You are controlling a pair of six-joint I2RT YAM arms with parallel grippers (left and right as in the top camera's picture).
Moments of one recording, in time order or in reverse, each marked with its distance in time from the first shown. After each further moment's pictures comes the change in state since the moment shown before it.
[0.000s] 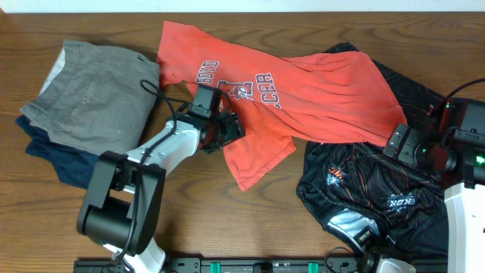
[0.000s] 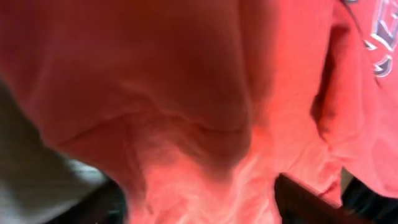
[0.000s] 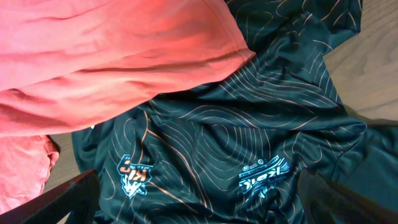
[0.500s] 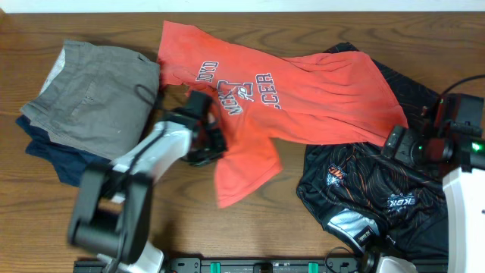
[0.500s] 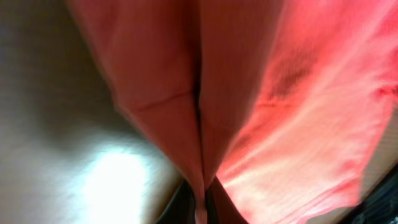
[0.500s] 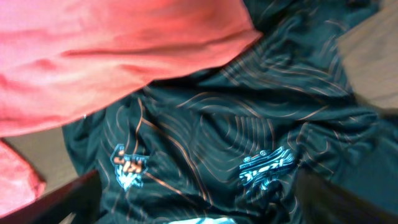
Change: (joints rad) left arm 0.069 -0.087 -0.011 -0.323 0.024 0.124; right arm 0.000 0.087 0.000 -0.023 -0.031 -0.018
